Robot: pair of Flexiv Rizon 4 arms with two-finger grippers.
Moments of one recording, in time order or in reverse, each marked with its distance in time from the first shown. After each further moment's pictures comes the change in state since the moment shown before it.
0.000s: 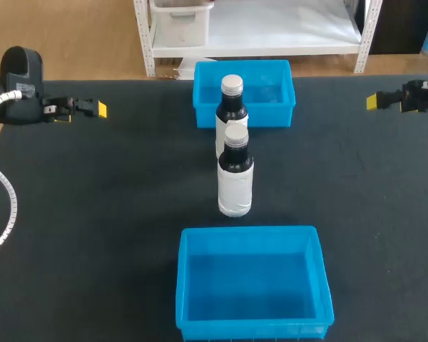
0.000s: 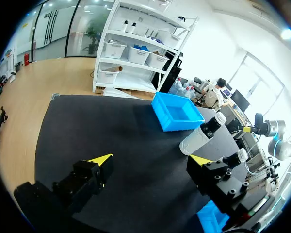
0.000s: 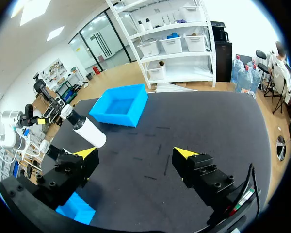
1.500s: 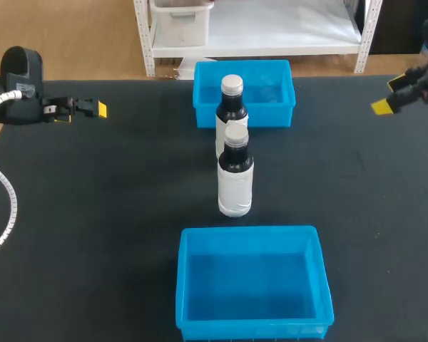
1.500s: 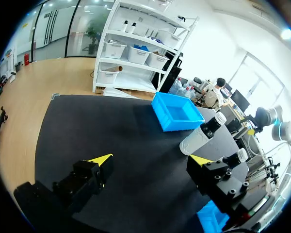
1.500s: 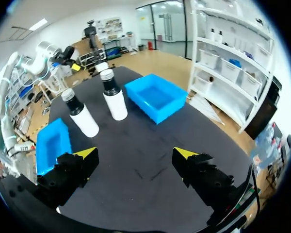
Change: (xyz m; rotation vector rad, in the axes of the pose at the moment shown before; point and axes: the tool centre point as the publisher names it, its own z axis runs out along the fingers) left arm 0.000 0.000 0.000 0.000 0.000 0.000; right arm -0.010 0.013 -0.014 -0.250 0.182 -0.631
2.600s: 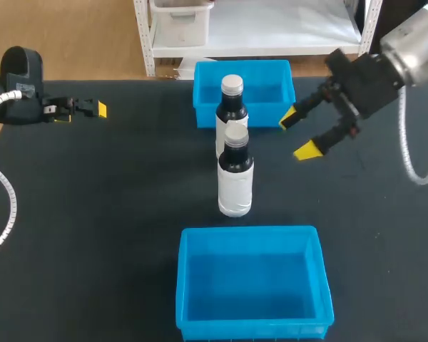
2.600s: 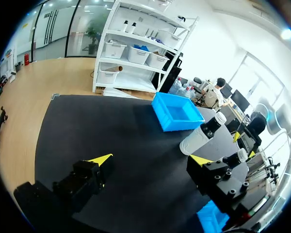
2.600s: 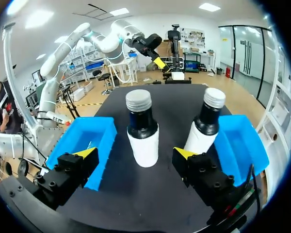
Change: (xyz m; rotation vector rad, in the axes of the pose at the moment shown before) left arm 0.000 0.000 0.000 0.000 0.000 0.000; right arm -0.044 0.142 0.113 -0.531 -0.083 -0.433
